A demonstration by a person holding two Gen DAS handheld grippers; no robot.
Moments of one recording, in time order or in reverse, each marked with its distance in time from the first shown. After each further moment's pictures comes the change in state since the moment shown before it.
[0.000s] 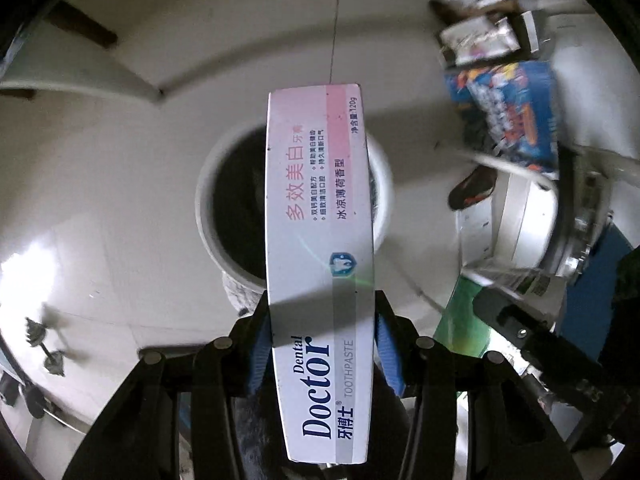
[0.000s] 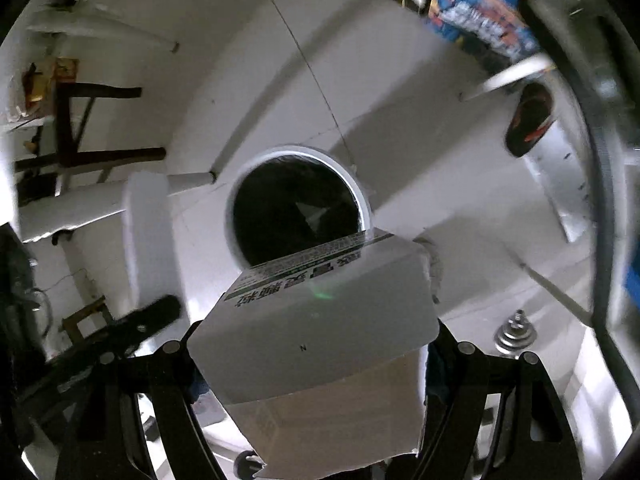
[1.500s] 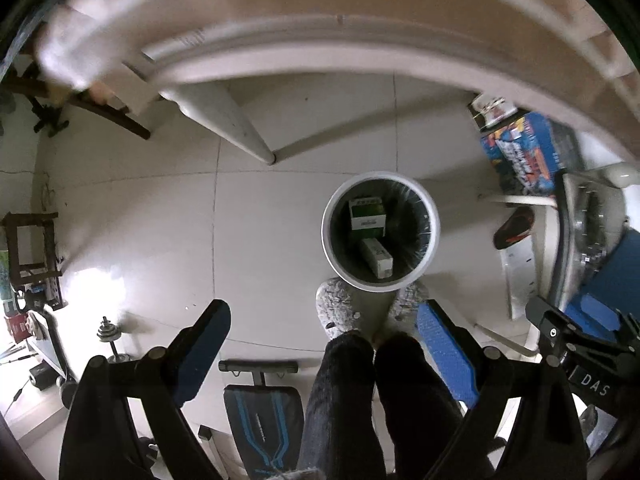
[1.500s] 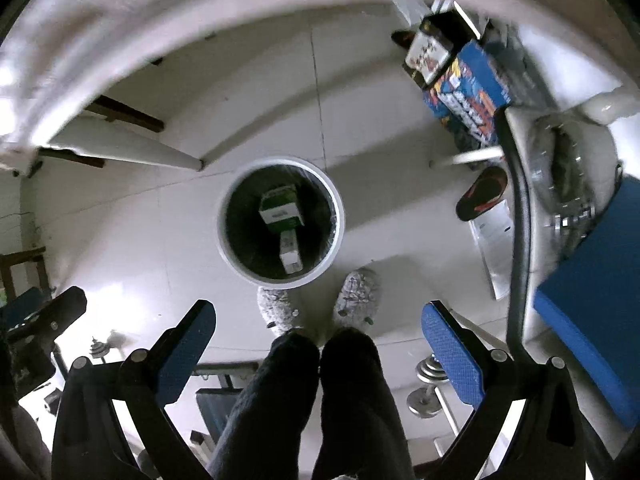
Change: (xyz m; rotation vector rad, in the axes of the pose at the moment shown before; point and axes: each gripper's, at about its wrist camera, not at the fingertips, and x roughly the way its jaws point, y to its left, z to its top) left arm -0.181 0.011 -0.144 -0.014 -0.362 0.245; right arm -0.103 0.067 -0.075 -0.287 -0.148 -0.251
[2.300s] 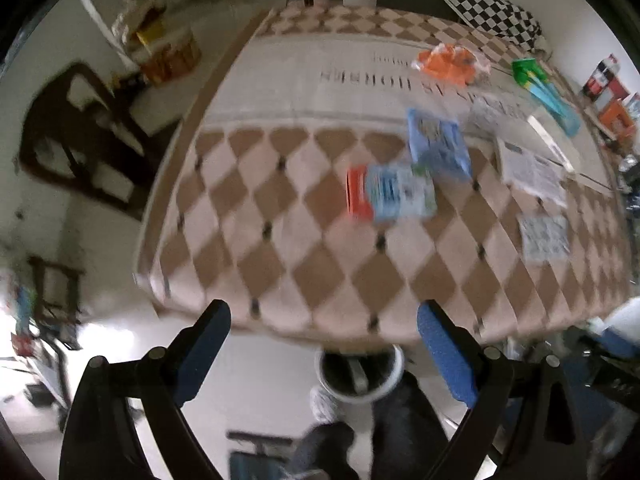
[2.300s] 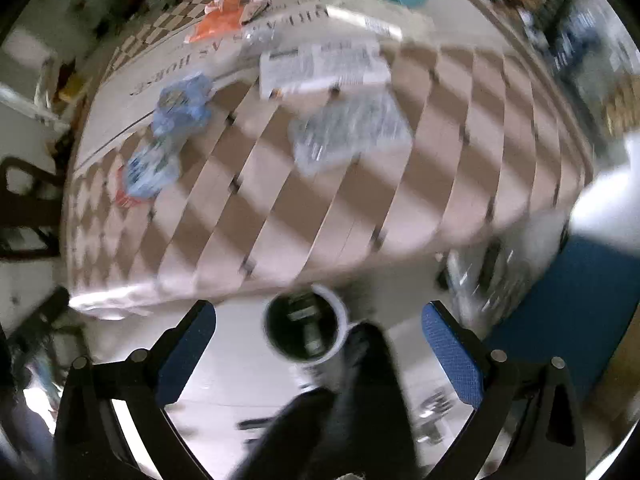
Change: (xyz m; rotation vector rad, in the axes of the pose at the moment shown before) left arm -0.189 -0.031 0.163 -0.062 -0.325 0.081; right arm -0.250 -0.033 0.149 0.079 -0.185 0.031
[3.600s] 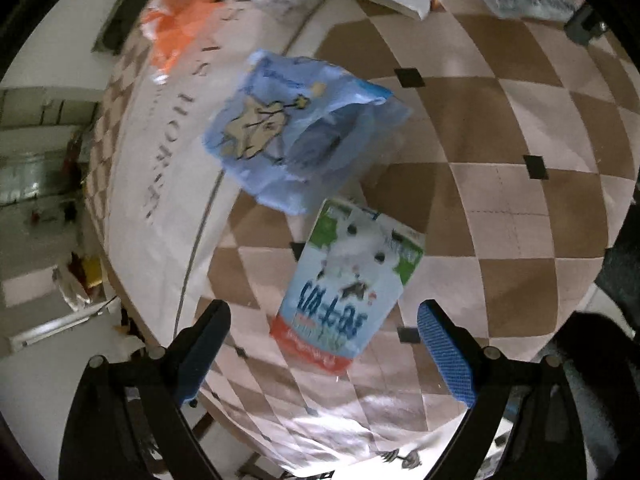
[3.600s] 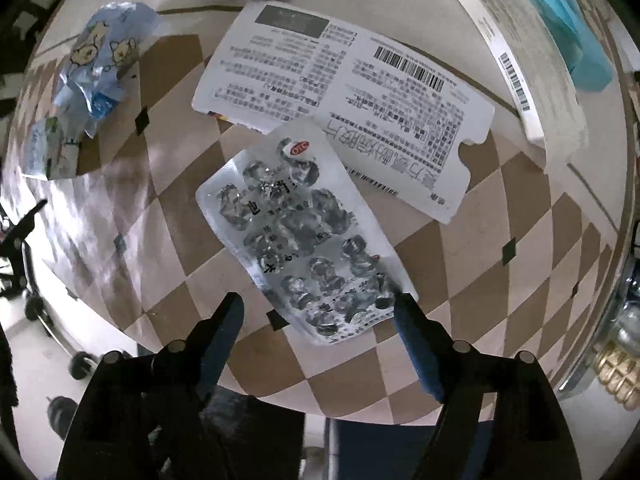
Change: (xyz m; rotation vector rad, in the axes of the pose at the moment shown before) left arm 0.125 -0.121 0.051 1.110 0.167 0.207; right arm 0.116 -0.004 0.171 -0.509 0.337 -0.107
